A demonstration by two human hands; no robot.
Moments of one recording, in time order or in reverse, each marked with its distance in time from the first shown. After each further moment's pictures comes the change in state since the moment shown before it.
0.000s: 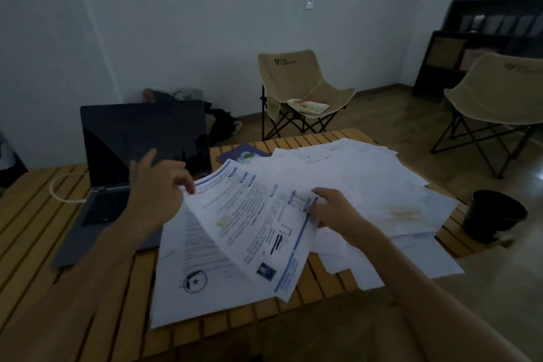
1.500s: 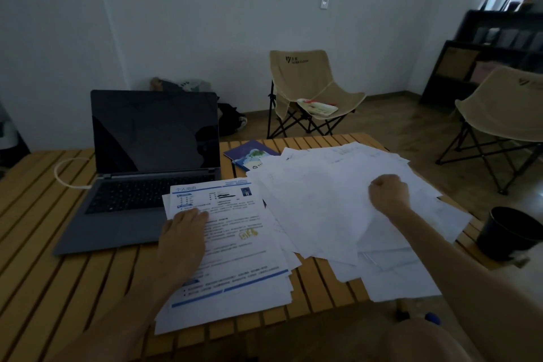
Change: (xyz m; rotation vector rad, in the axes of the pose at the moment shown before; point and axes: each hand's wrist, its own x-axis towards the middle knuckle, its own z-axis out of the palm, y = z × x) left_hand -0.079 -0.023 0.091 0.138 -0.395 -0.258; right_hand 0.065 0.041 -0.081 -0.443 0.558 0.218
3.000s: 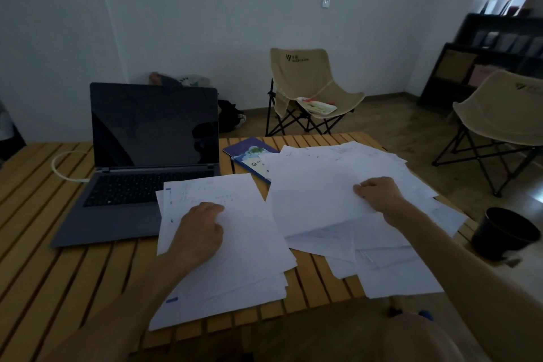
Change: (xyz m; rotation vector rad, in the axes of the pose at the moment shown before) left_hand 0.004 0.030 -0.006 -0.283 0.023 0.070; right_hand -0.023 -0.019 -0.011 0.254 -0.242 0.046
